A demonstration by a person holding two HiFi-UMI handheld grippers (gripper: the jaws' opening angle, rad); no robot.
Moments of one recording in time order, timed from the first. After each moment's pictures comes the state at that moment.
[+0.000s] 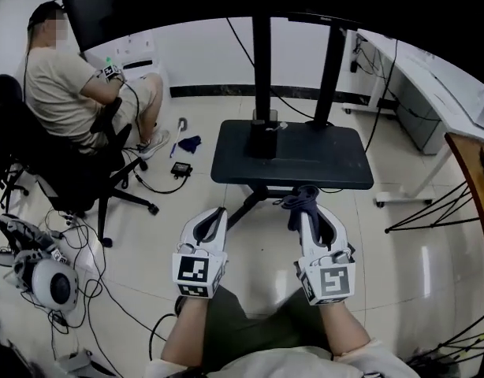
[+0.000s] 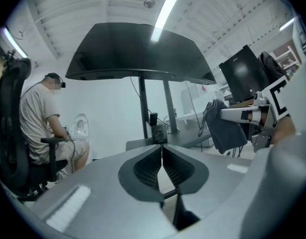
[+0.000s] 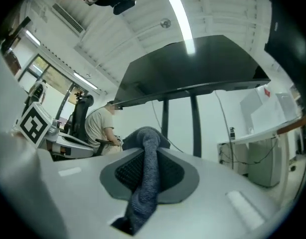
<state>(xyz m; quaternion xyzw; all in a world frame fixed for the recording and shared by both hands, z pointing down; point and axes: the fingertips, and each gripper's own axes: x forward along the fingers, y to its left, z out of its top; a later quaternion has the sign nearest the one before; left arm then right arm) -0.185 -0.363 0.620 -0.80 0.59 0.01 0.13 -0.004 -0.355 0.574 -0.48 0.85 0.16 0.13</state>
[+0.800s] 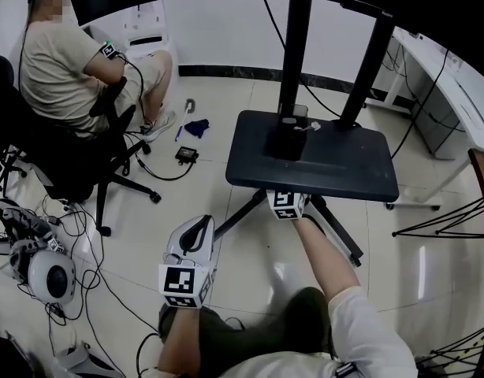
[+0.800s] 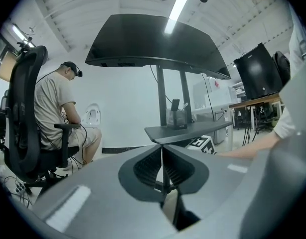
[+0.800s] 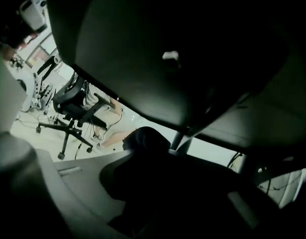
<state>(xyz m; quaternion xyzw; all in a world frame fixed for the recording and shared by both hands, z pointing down) -0.275 -0.391 0.674 -0.78 0.62 0.02 0.09 -0.162 -0.654 0.759 -0.48 0.84 0.25 -0.02</state>
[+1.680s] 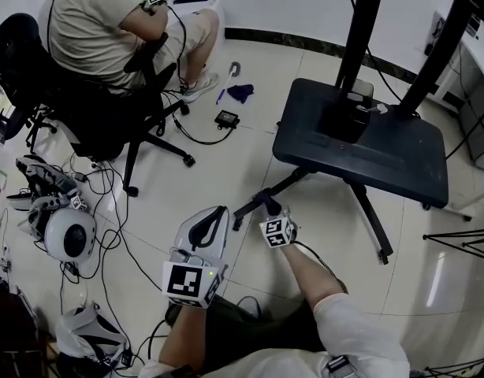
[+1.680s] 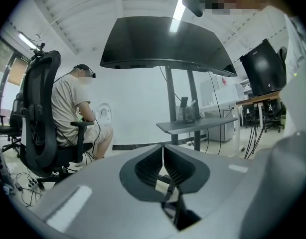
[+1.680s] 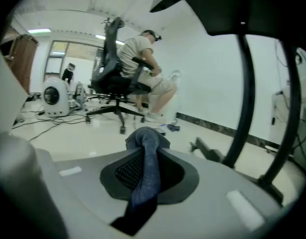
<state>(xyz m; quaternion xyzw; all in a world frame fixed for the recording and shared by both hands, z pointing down) -0.312 -0.359 0.697 -0.75 0.65 0.01 0.09 -0.289 -0.606 1.169 -0.38 0.91 0.04 -0.16</state>
